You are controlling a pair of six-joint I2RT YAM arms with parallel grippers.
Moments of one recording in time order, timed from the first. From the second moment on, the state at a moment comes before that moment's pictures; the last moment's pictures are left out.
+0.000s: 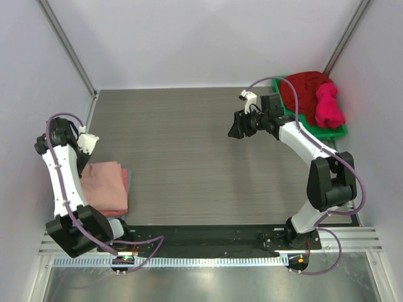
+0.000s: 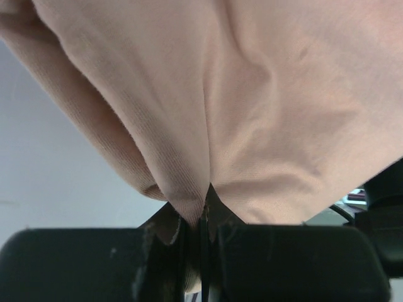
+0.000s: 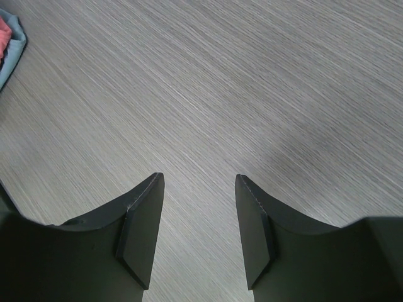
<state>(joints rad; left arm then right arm) 0.46 1.24 1.31 -1.34 -0.18 0.78 0.25 1.64 1.23 -0.32 -0.59 -0.05</state>
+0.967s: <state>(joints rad) 0.43 1.44 1.61 -1.02 -0.32 0.61 0.28 1.64 1.24 -0.31 -0.54 -0.05</state>
